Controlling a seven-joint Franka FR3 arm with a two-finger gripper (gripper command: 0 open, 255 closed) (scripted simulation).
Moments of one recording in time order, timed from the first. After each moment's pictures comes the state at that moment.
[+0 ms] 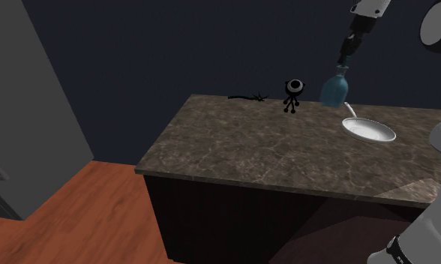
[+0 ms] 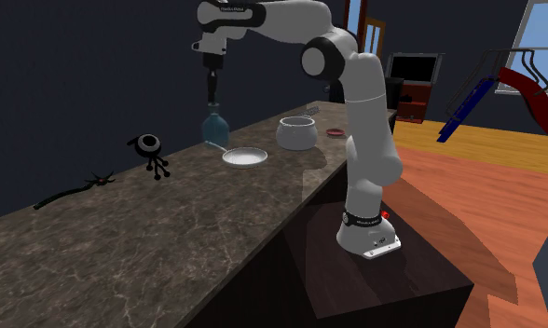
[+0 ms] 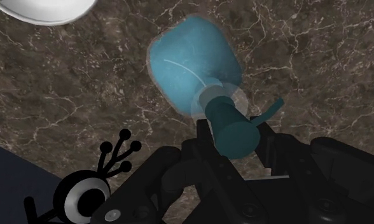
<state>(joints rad) -0.16 0.25 -0.75 -1.35 0.34 1.58 -0.92</state>
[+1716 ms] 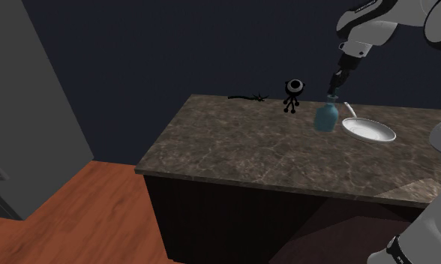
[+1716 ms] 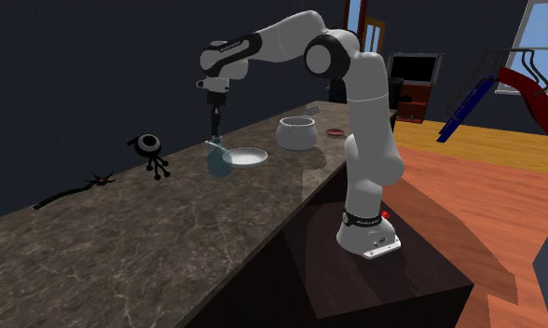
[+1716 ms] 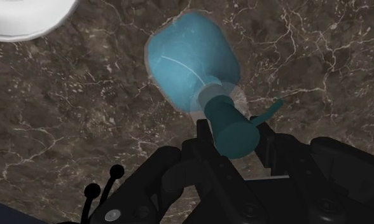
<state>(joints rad) -0.11 0.22 -0.73 -1.74 0.34 1.93 -0.98</state>
